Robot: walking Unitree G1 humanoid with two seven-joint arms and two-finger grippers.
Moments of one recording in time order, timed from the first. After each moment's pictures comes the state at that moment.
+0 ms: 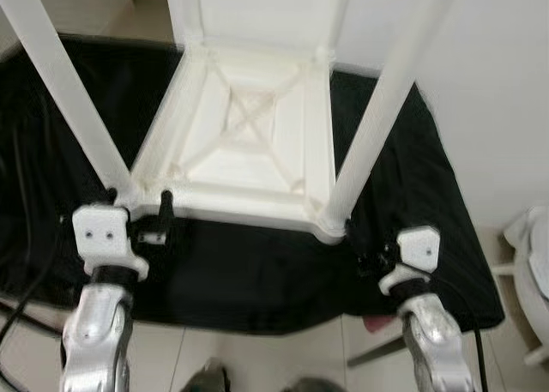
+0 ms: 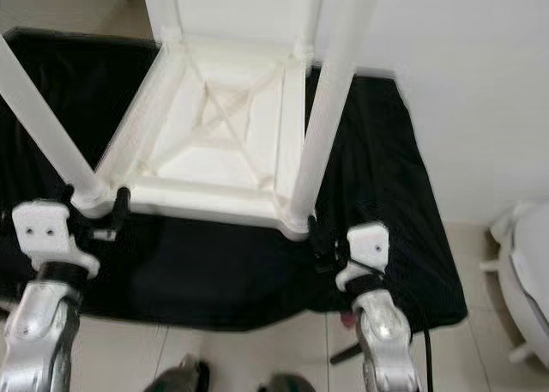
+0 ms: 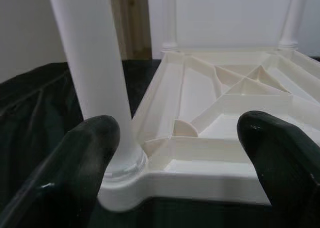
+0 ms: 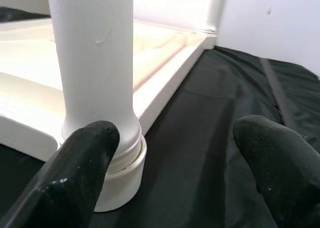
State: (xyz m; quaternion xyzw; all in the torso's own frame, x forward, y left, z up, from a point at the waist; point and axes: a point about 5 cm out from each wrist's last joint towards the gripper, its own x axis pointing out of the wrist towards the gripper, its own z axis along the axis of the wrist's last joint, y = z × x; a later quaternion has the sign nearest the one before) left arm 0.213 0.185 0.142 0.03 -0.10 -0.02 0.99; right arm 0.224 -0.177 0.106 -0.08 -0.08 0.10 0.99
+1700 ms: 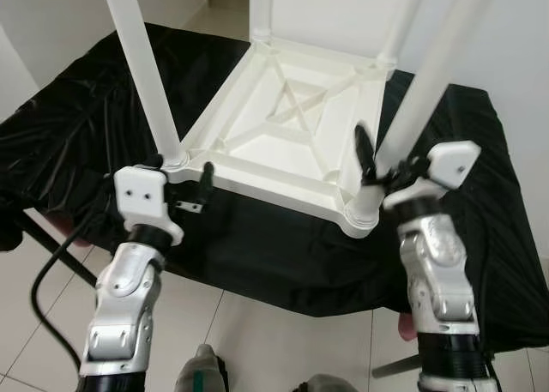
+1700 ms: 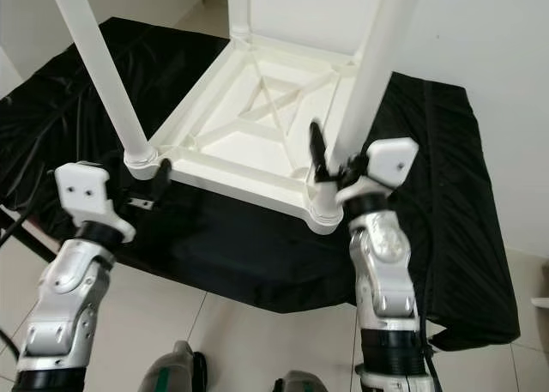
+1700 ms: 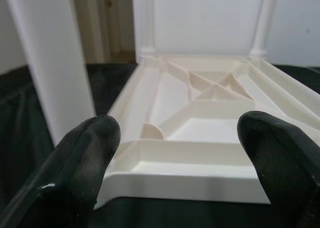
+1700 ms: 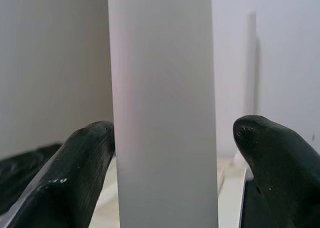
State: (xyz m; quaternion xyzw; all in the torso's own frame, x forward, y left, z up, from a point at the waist) left arm 0.261 0.148 0.155 0.01 -0.10 -0.12 0.99; right arm 0.277 -0.161 0.226 0.02 -0.28 0.06 0.96
